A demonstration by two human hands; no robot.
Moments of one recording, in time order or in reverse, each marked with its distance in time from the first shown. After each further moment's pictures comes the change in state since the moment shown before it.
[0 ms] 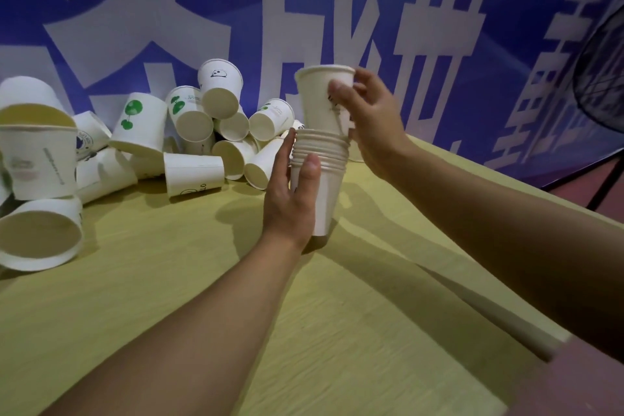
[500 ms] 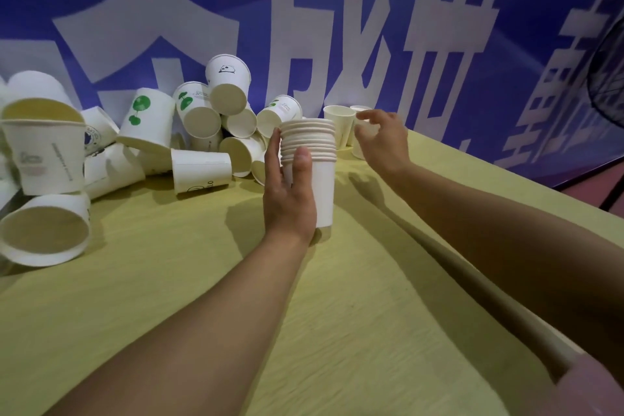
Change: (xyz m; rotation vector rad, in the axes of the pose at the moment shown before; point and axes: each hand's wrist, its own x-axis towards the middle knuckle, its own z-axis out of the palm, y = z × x) left_hand 0.008 -0.005 -0.003 -0.033 0.125 -0.058; right_hand 0.029 0.077 -0.024 -0.725 0.261 0.070
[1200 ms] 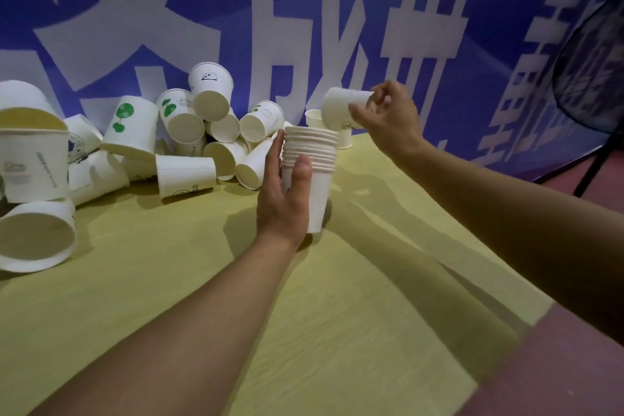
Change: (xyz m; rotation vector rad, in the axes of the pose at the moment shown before) left_hand -0.009 -0.001 0.004 0.067 -0.104 0.115; right_hand -0.009 -0.032 -0.068 0.124 0.051 -0.153
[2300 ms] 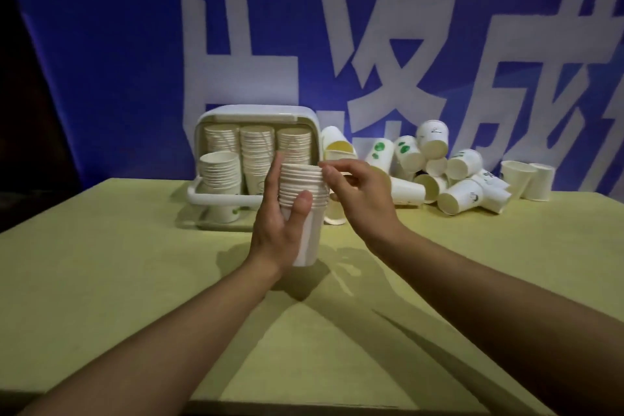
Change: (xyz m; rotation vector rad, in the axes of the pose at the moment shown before) left_hand -0.122 0.131 -0.304 0.454 0.302 0.277; right_hand -0.234 -0.282 0.129 0.622 -0.561 -0.149
